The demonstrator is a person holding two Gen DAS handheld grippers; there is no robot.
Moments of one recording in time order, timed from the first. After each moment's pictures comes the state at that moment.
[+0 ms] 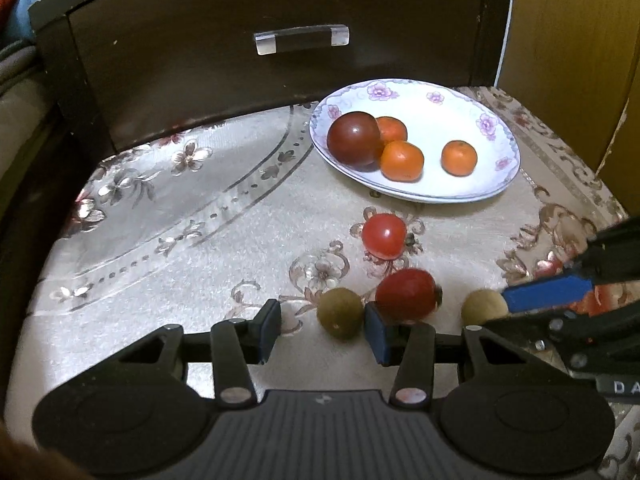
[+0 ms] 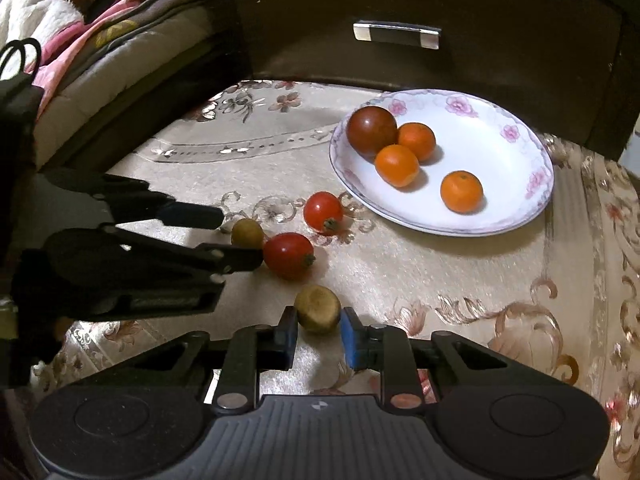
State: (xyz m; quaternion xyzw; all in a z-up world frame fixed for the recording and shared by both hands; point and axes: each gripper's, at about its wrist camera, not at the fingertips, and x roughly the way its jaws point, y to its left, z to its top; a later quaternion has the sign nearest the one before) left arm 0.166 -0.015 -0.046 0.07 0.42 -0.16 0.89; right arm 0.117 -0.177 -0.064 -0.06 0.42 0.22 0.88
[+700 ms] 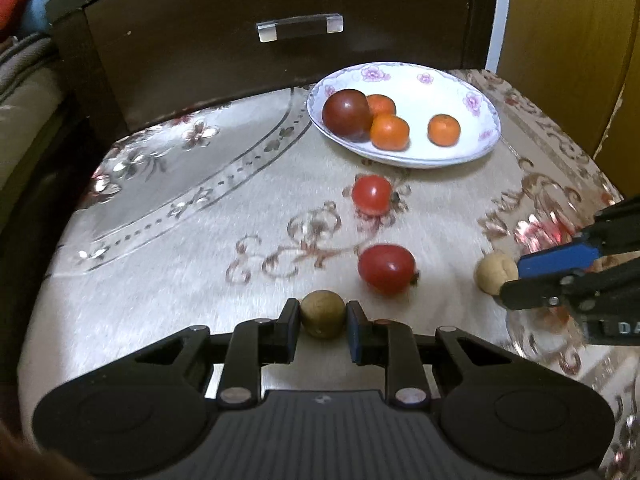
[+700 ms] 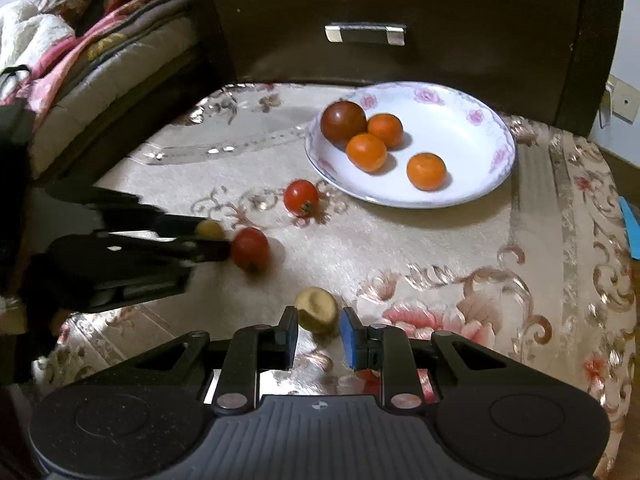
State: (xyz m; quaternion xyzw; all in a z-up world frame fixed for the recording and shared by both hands) left arm 0.126 -0.014 -0.039 0.09 0.43 -0.15 0.89; right arm 0.099 -0.196 -0.063 -0.05 0.43 0.20 0.88
